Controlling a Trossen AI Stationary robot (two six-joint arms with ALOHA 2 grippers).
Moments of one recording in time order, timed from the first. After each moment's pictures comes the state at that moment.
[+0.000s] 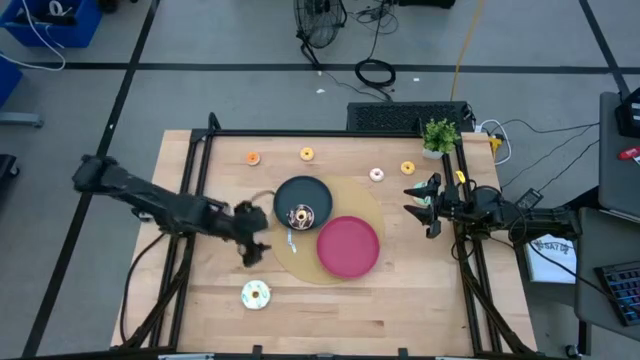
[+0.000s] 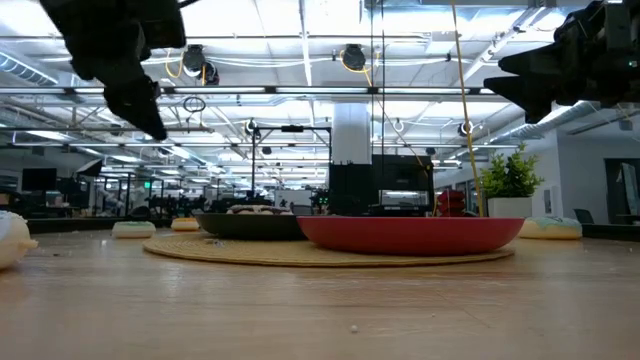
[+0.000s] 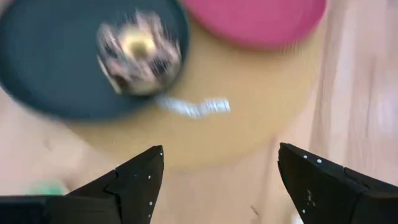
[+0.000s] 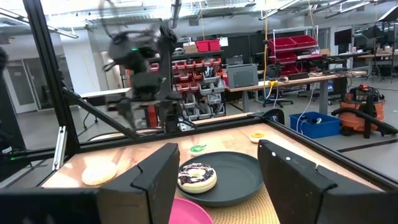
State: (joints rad) left arm -0.31 1.18 0.77 -0.57 -0.19 -0.59; right arm -0.03 0.03 0.02 0.15 0.13 0.11
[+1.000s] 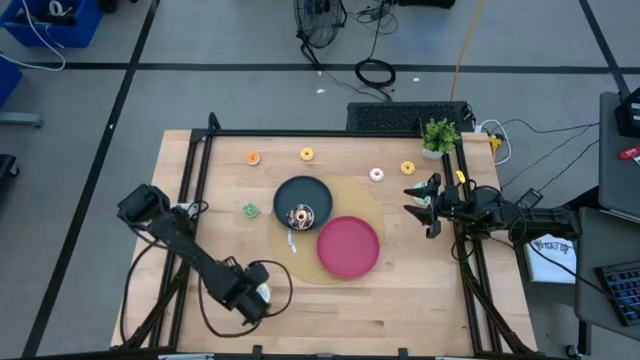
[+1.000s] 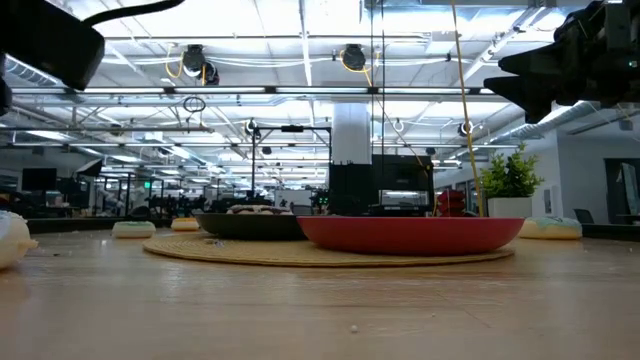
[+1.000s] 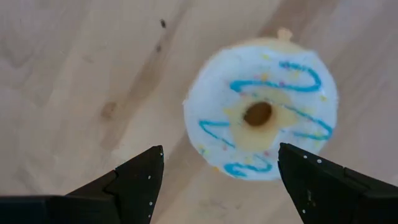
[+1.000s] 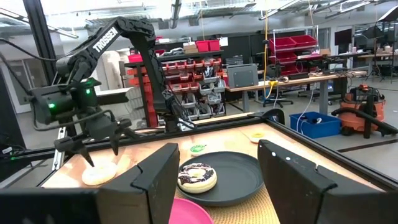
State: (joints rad) left arm -0.70 1.78 1.17 -1.01 0.01 -1.32; right arm -0.03 0.03 0.02 0.15 0.13 0.11
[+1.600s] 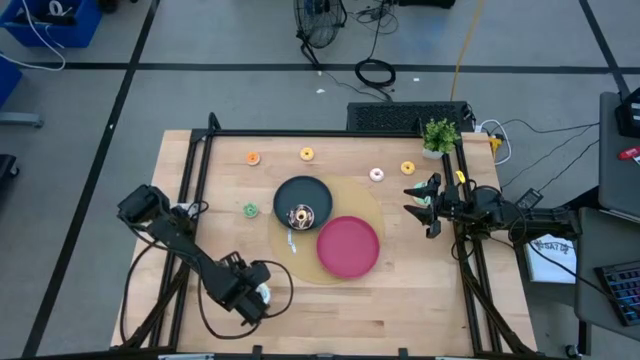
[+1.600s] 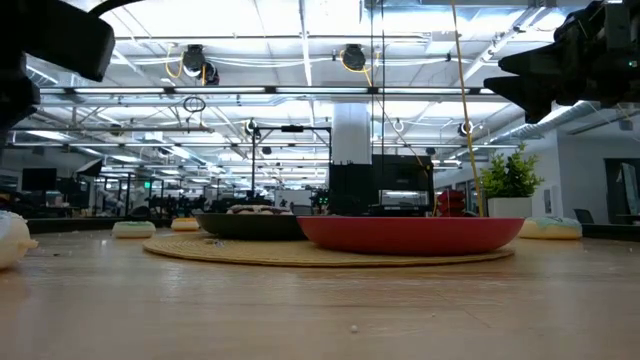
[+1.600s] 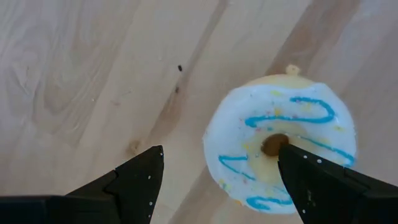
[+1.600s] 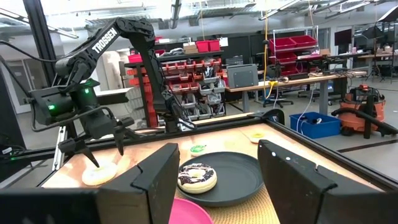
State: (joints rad) left arm -0.70 1.78 1.16 -1.03 -0.12 -1.24; right arm -0.03 0.03 0.02 0.15 0.13 0.11
